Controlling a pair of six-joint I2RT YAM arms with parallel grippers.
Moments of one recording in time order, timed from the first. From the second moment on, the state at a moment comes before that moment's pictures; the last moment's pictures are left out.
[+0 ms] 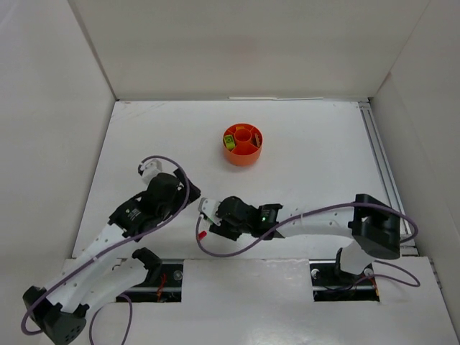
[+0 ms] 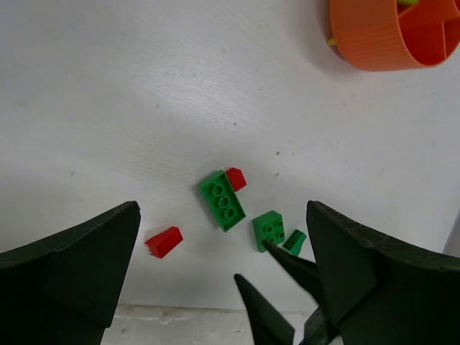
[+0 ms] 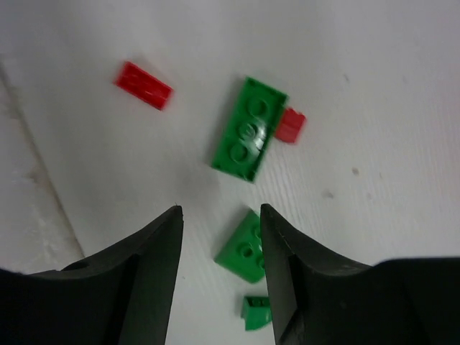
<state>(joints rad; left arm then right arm) -0.64 0.75 0.73 -0.76 -0.30 -1.05 1.24 1.60 0.98 -0.19 0.14 -0.12</state>
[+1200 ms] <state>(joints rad) -0.63 0.62 0.85 -1.05 -0.48 -1.23 1.33 1.90 1.15 0.01 -0.03 -0.56</state>
